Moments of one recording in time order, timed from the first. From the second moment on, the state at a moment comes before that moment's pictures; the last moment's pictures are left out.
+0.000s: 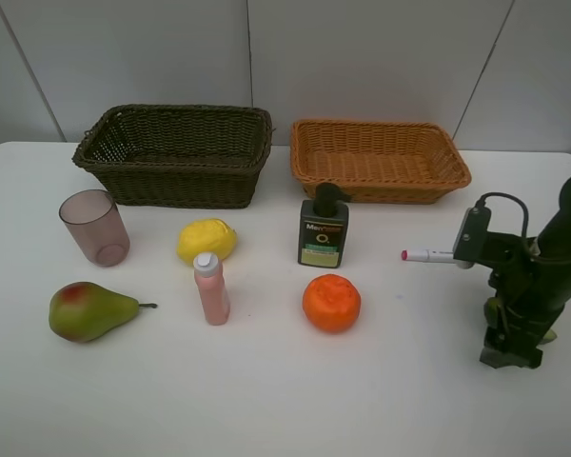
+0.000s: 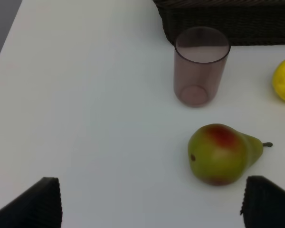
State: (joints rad) left arm -0.12 0.02 -0.42 0.07 1.07 -0.12; right arm 0.16 1.65 -0.58 -0.20 0.50 -0.77
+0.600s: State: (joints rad) left arm -0.12 0.02 -0.42 0.07 1.07 -0.12; right arm 0.16 1.65 -0.58 -0.25 0.54 -0.77
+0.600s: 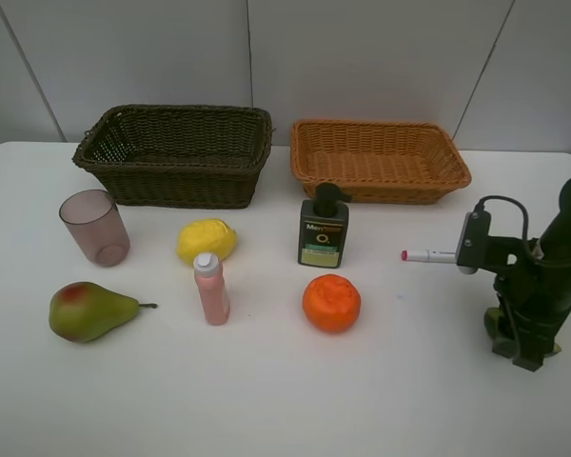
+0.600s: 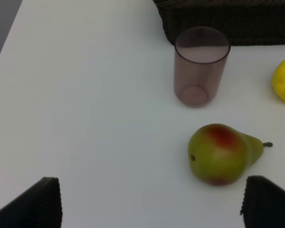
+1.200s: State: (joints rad) left arm -0.12 0.02 -0.42 0.07 1.07 -0.12; right arm 0.16 1.64 -0.59 -0.24 0.52 -0.77
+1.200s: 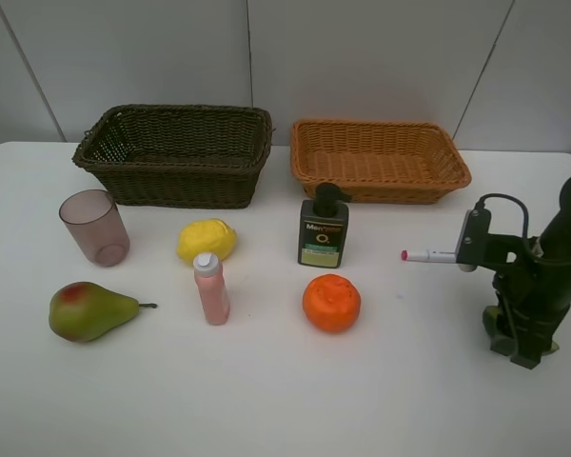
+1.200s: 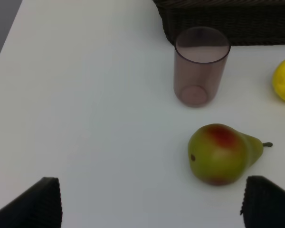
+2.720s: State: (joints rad) left arm -0.12 0.02 -0.42 0.07 1.07 -0.12; right arm 0.16 1.89 -1.28 0.00 0.22 -0.77
